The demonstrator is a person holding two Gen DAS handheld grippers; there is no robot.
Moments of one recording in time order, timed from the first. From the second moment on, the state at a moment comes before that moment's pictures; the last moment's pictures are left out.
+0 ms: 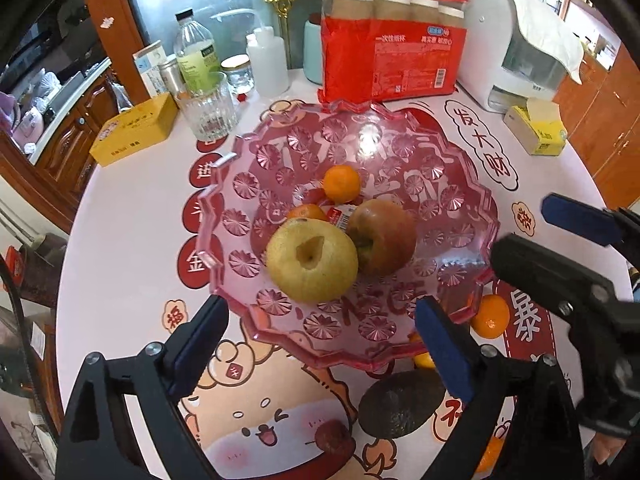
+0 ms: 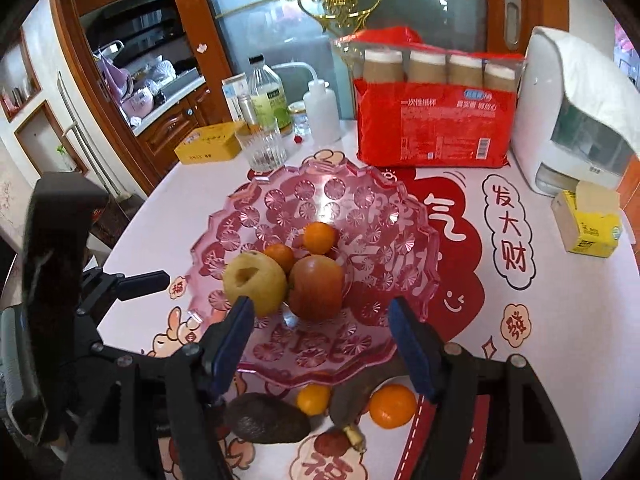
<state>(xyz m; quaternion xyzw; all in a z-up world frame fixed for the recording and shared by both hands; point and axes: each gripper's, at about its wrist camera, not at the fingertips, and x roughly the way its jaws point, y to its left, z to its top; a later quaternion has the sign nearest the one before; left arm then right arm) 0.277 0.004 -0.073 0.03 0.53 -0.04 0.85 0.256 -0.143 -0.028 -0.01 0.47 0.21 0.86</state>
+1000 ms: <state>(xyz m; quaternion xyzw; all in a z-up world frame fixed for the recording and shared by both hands) 0.152 0.022 0.001 0.03 0.47 -0.07 0.88 0.116 -0.178 0.028 0.04 0.42 0.16 0.89</state>
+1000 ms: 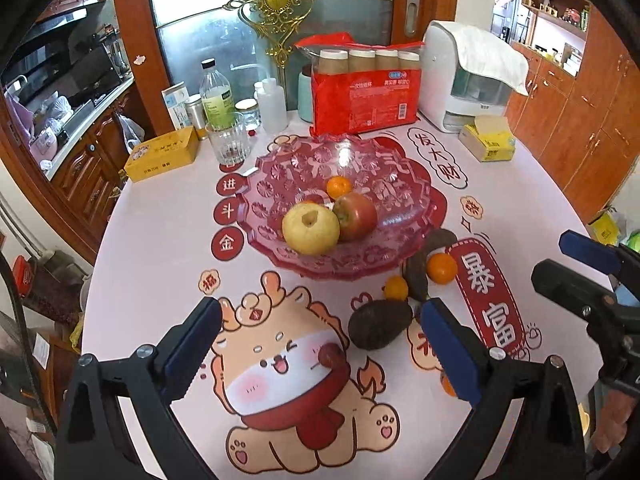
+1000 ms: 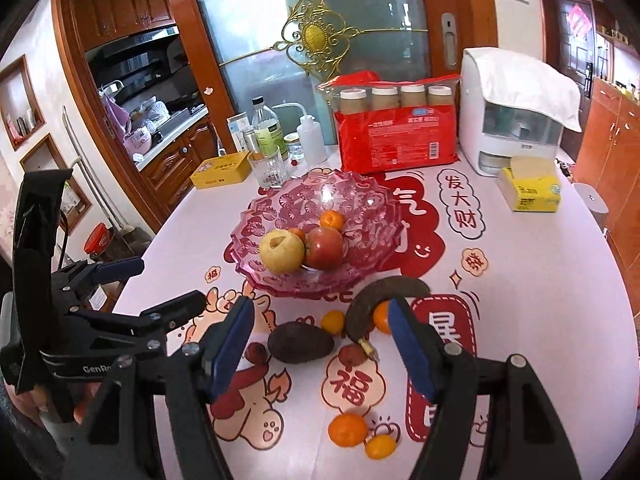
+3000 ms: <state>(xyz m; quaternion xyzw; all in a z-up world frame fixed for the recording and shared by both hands) 0.214 -0.053 -0.174 0.09 0.54 -0.22 0.80 0.178 -0.220 -0.116 0.10 0.53 0.10 0.84</state>
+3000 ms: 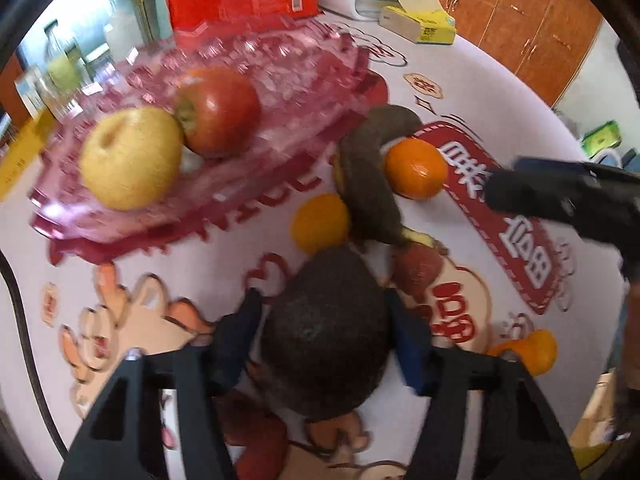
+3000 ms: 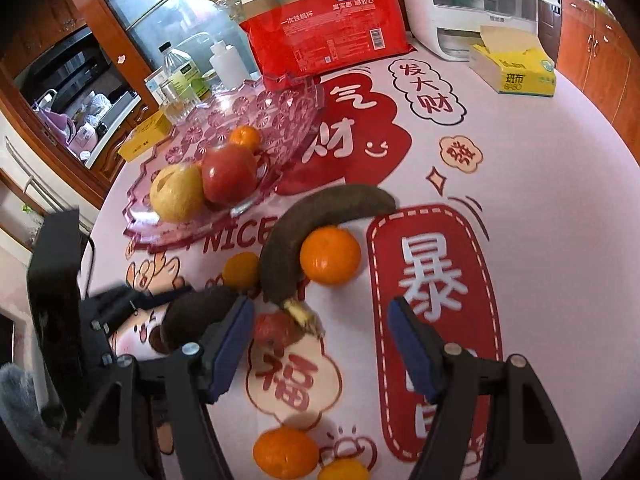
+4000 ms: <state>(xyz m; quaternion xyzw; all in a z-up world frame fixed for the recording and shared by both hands) 0.230 0.027 -0.180 -0.04 0.55 -0.07 0.83 0.241 -0.206 -0.159 0.06 0.57 0.13 0.81</state>
